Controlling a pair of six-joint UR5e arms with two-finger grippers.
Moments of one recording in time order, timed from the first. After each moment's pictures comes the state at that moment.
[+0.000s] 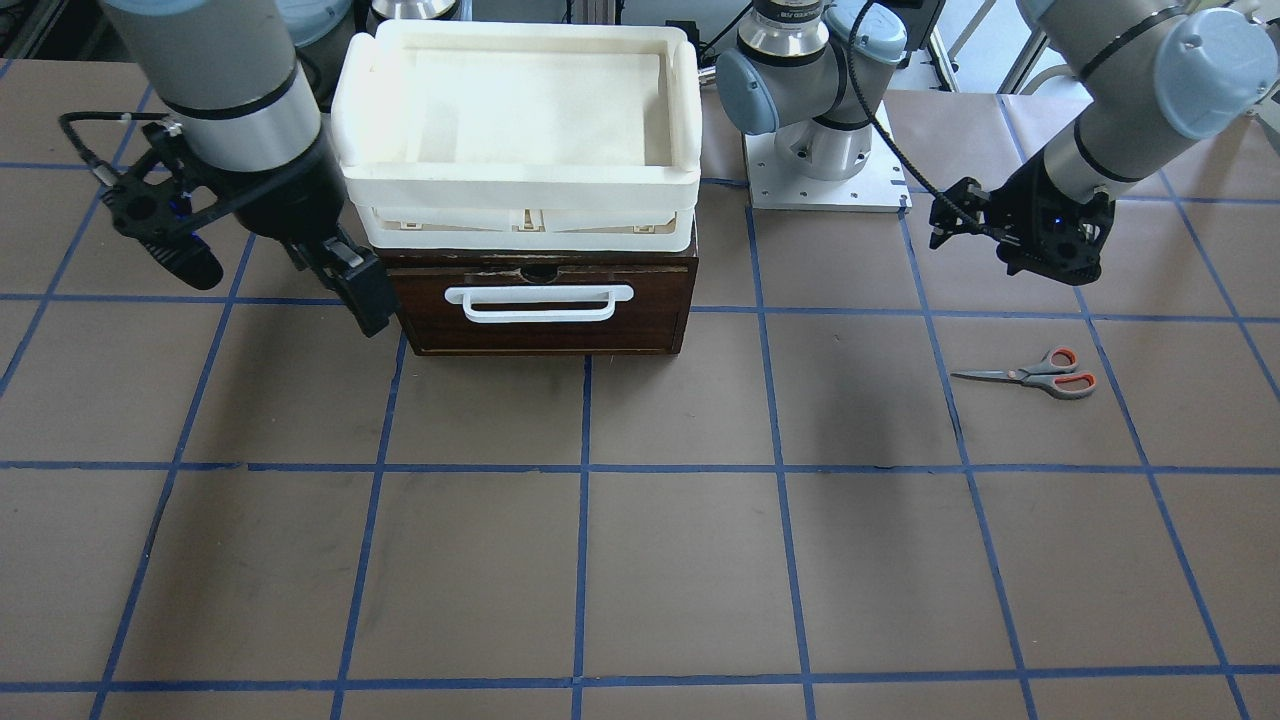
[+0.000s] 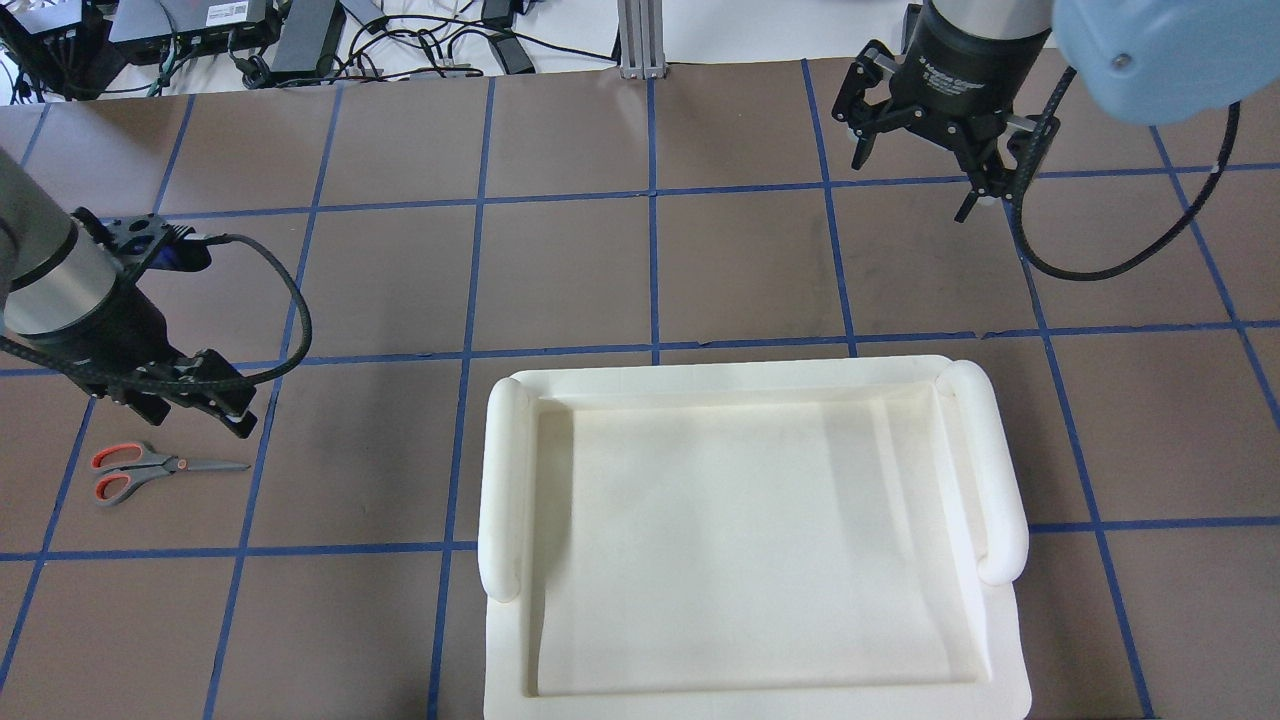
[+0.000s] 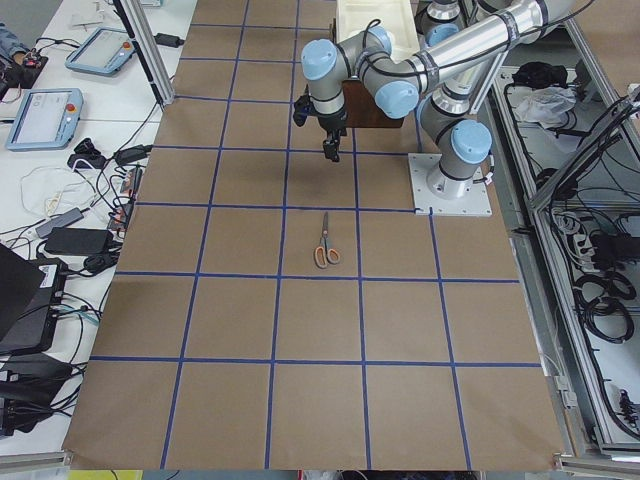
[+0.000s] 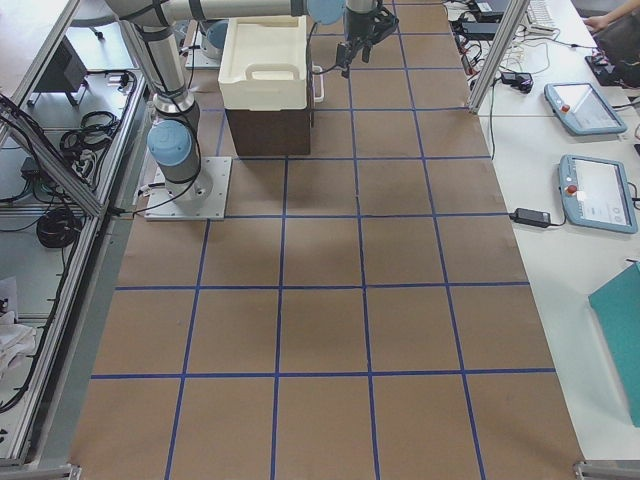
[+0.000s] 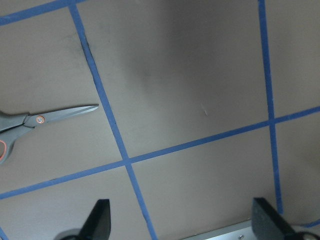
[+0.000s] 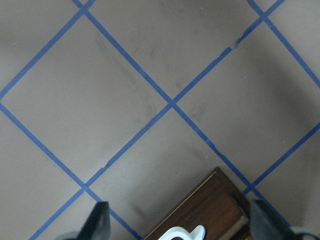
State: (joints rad) left arm -1.08 -1.46 -1.95 -1.54 1.62 0.83; right arm 1.68 -1.45 1.46 -1.58 -1.60 0.91
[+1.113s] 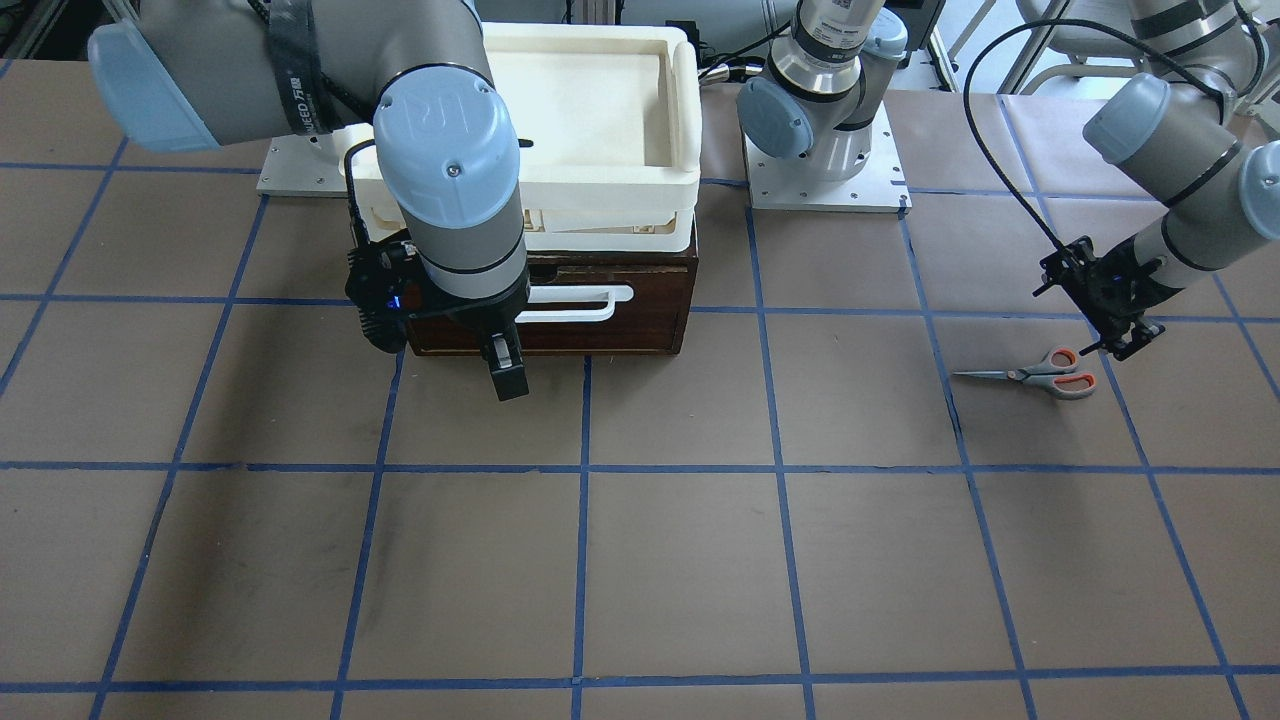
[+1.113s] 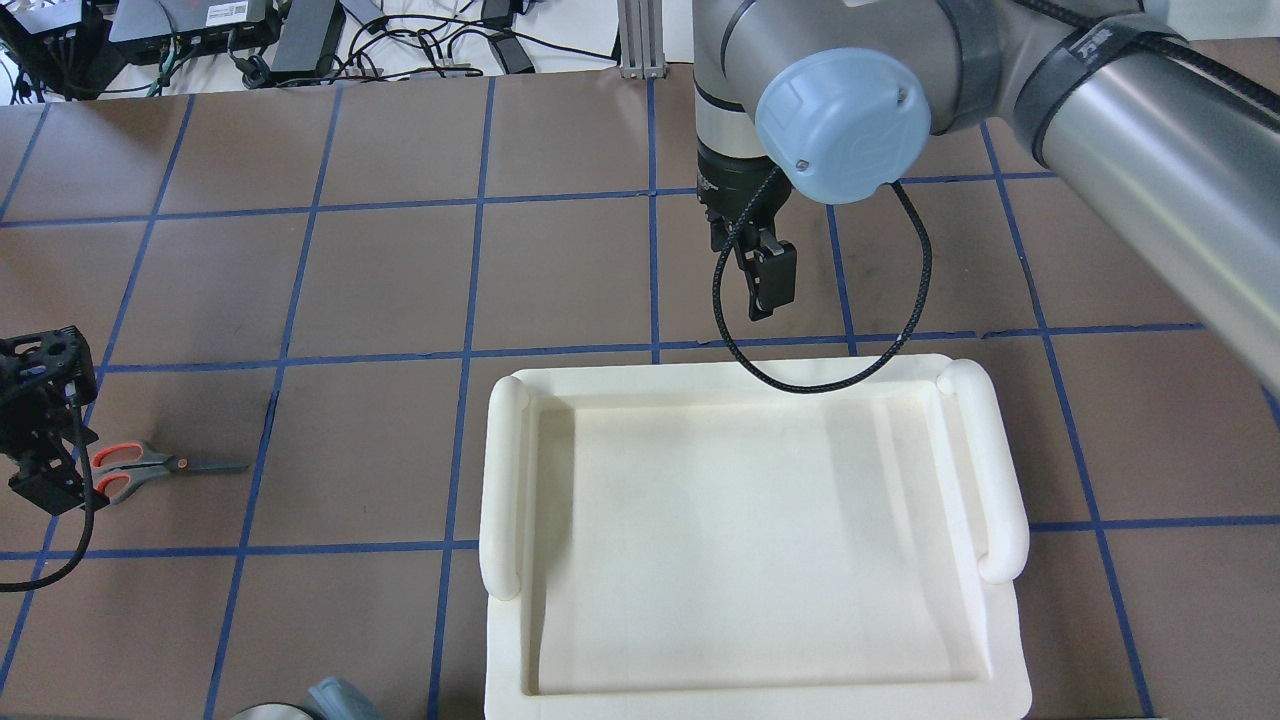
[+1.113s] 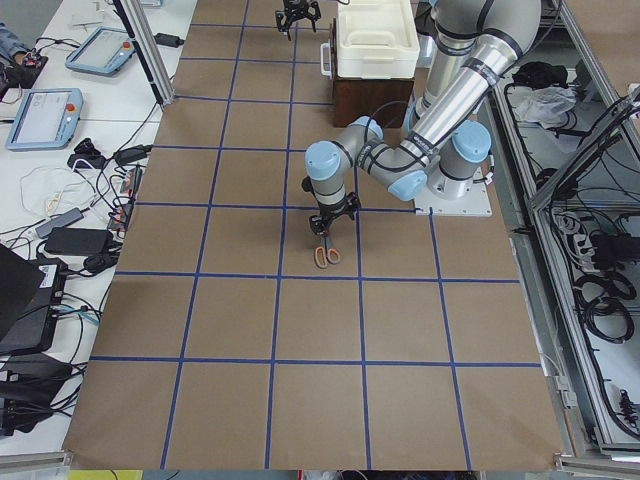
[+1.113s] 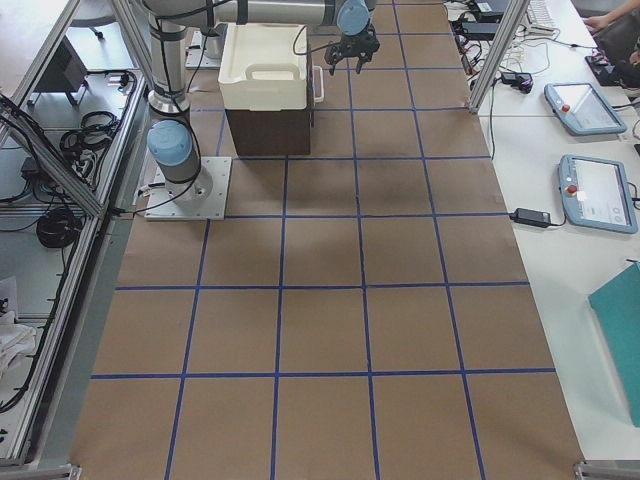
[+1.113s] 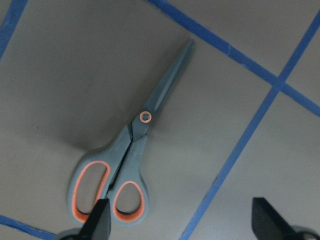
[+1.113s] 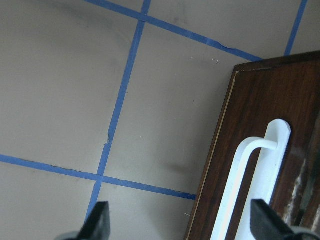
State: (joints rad) left arm -0.80 -1.73 -2.06 -1.06 1.67 1.86; right arm 1.86 -1.26 1.45 -1.58 -1.54 1.58
